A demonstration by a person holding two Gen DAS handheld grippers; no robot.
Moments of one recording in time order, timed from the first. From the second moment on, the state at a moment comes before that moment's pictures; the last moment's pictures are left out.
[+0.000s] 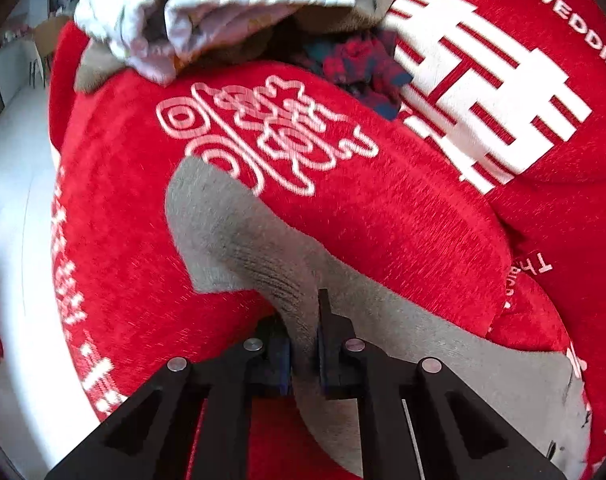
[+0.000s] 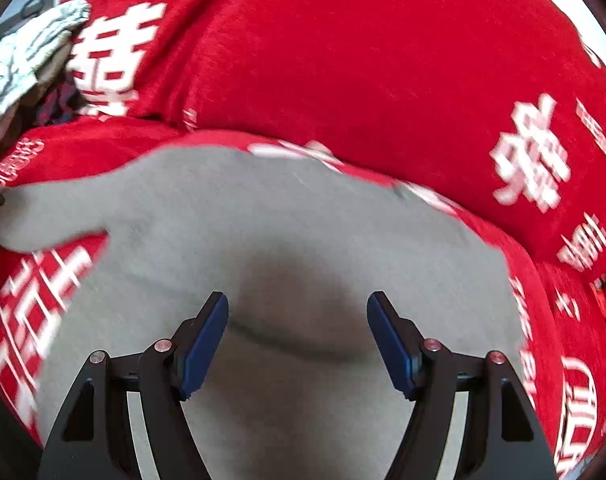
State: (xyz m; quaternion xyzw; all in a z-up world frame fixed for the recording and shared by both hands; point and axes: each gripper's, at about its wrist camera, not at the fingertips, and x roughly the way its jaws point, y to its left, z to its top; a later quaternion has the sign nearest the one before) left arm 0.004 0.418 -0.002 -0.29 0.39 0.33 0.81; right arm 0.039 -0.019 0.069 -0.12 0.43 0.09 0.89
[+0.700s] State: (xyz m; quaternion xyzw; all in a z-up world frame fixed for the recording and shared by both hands) left arm 0.006 0.377 0.055 -0.23 0.38 0.29 0.85; right arm 0.110 0.089 0.049 -0.11 0.48 0.17 0.85
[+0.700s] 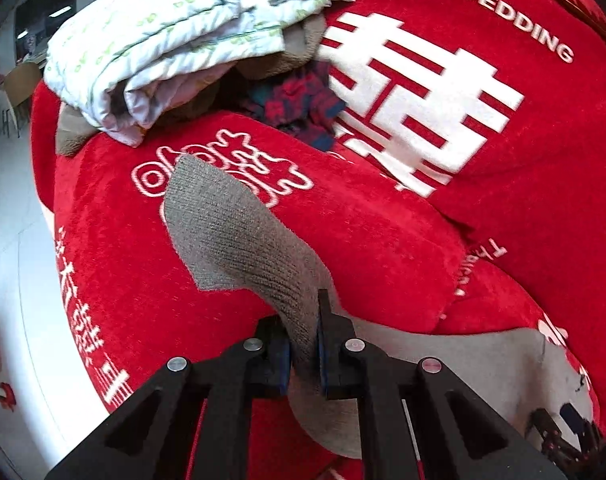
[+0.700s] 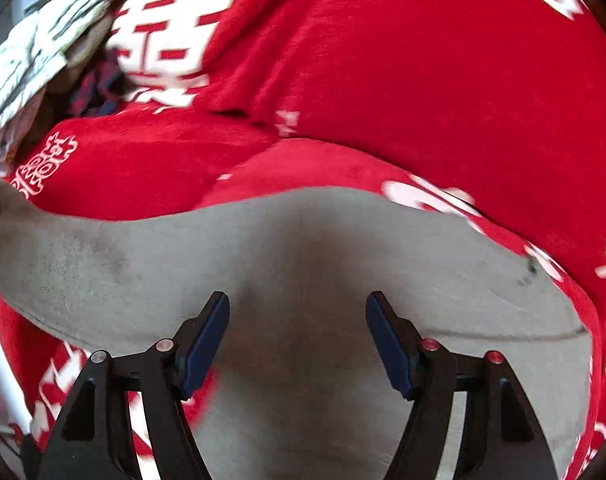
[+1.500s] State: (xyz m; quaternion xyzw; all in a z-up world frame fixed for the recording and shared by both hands) left arm 0.070 0.179 0.082 -0.11 0.43 0.18 0.88; right arm 0.017 -0.109 0.033 -0.04 0.48 0.09 0.87
